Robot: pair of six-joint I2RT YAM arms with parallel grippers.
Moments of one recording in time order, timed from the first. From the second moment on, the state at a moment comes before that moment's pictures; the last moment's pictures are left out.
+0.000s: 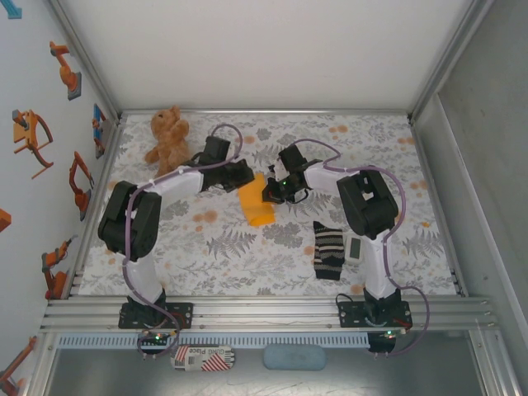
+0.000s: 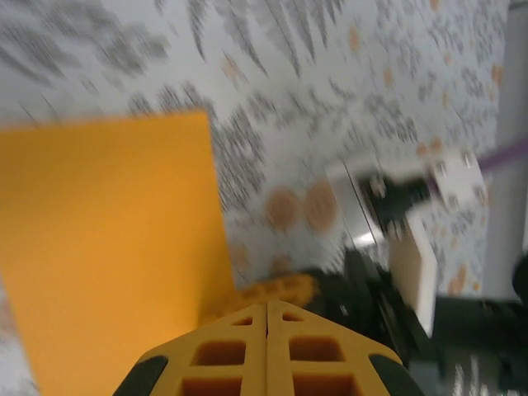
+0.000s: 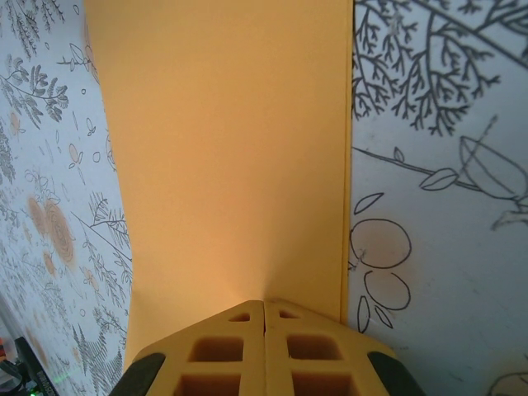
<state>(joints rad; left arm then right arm) -0.52 1.84 1.18 -0.20 0.42 -0.78 0.52 2.17 1.39 -0.41 -0.60 0.49</state>
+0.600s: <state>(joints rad) -0.54 1.90 1.05 -0.16 0.48 -0.86 0.52 2.17 1.39 -0.41 -0.60 0.49</state>
